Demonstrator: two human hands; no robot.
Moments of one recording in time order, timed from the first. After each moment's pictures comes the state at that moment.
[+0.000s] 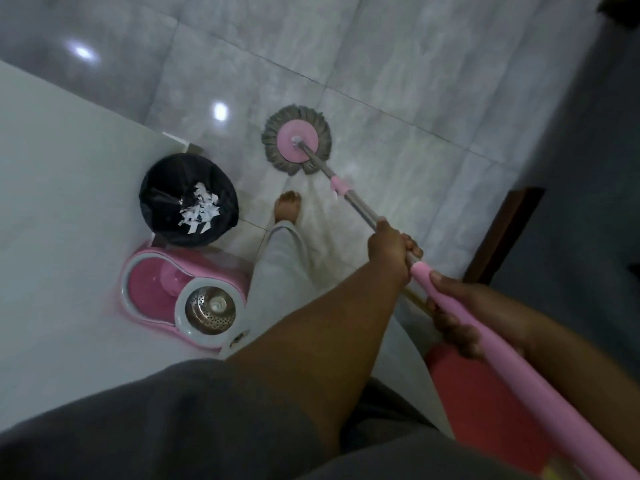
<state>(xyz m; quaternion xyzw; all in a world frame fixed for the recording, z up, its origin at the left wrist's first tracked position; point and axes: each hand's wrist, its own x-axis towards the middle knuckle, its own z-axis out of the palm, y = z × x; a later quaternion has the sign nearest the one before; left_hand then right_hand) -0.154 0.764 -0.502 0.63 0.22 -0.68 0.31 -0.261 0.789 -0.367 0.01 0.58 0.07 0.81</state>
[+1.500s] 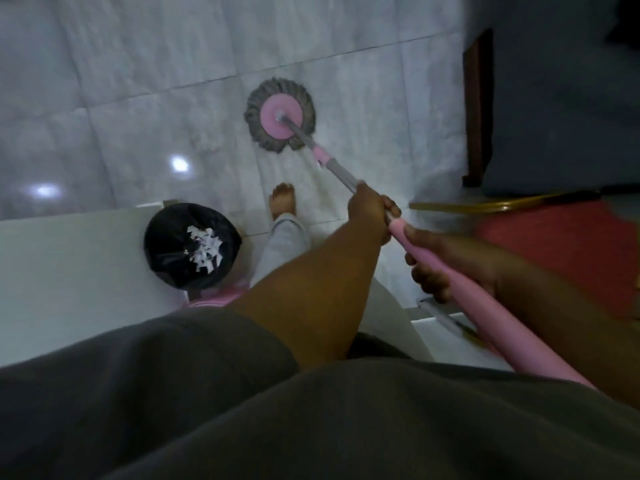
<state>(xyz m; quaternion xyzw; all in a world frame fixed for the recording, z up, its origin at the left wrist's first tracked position) -0.122 0.830 -0.491 0.66 -0.01 -0.74 0.10 -0.208 0.898 -0.354 0.09 0.60 -0.10 0.79</state>
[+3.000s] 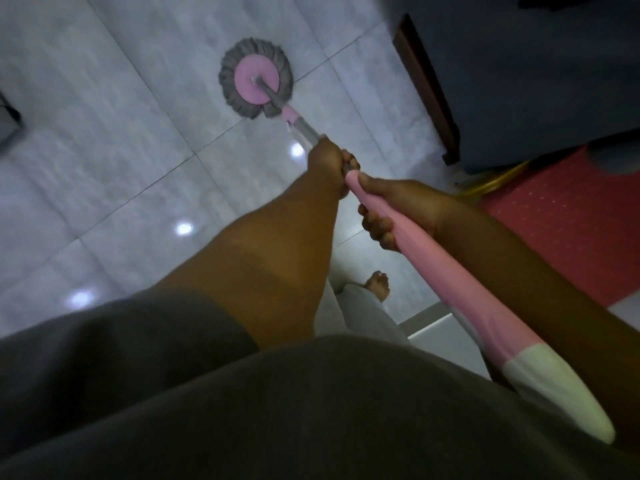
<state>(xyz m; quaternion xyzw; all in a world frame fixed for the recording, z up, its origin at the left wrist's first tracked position) -0.222 0.683 -0.513 0.67 -0.17 -0.72 0.00 -0.263 0.796 -0.395 0.19 0.55 -0.33 0.74</state>
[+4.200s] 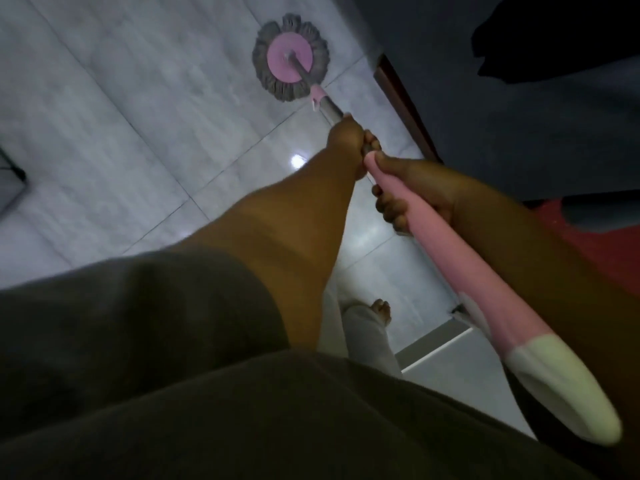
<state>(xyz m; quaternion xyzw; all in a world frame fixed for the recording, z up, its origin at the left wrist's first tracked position) -0.384 0.630 -0.527 0.63 -0.24 -0.74 -0.05 -0.404 0.745 -0.411 0.22 0.56 -0.35 0.72</state>
